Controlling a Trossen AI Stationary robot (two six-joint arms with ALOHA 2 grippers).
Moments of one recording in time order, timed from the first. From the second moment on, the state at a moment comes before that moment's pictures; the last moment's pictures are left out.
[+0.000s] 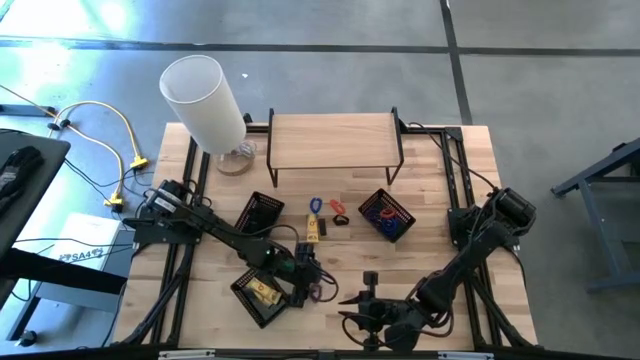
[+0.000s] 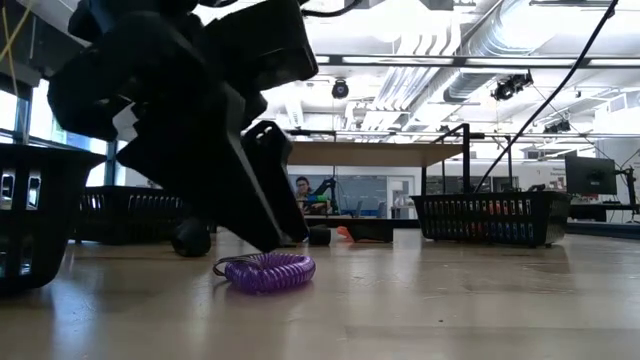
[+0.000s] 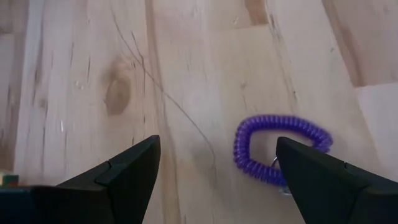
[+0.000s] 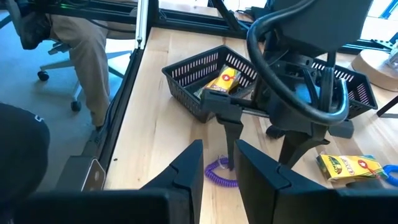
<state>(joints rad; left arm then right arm) -0.43 1.88 1.09 -0.06 -0.18 -0.23 0.80 1.81 1.26 -0.09 0.75 0.38</state>
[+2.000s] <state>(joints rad) -0.51 1.60 1.11 -0.36 -0.36 -0.17 0.74 1.82 1.26 -0.12 0.61 0.69</state>
